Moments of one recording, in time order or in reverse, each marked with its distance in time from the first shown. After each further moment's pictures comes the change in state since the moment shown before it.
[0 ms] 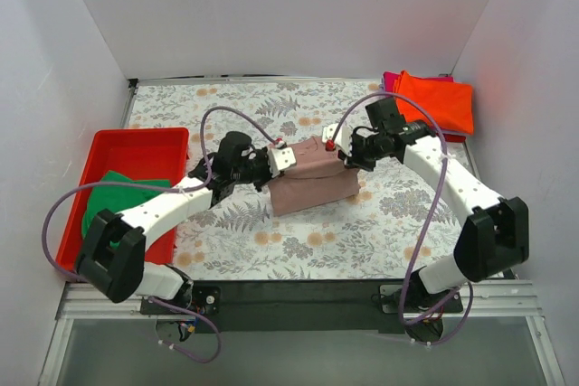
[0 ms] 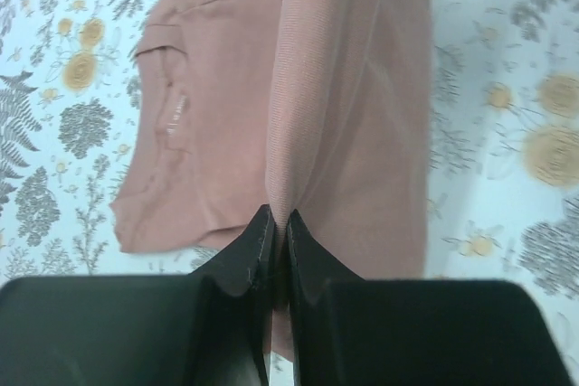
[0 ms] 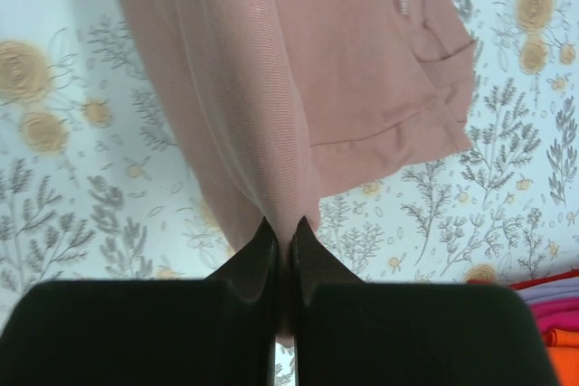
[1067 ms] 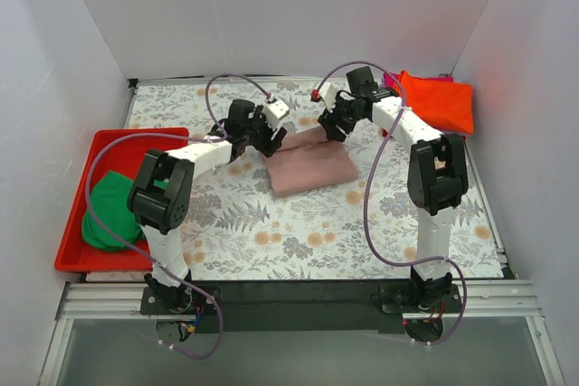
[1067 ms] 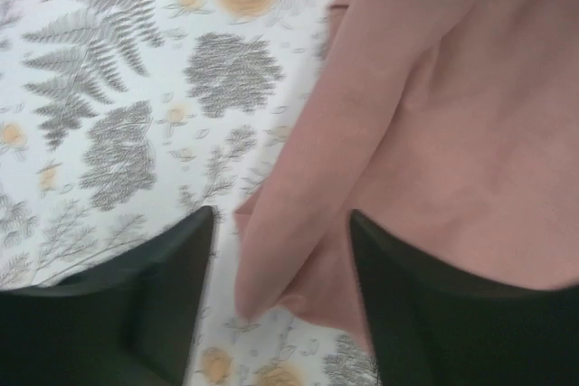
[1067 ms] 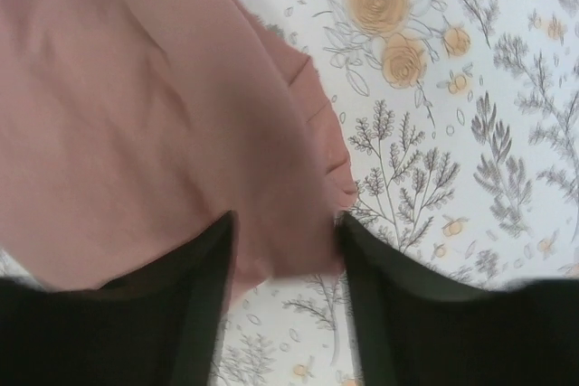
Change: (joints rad) left arm 0.198 0.544 0.370 0.160 -0.092 -0.163; right arm -0.087 0.619 0.506 0.155 0.027 0.259
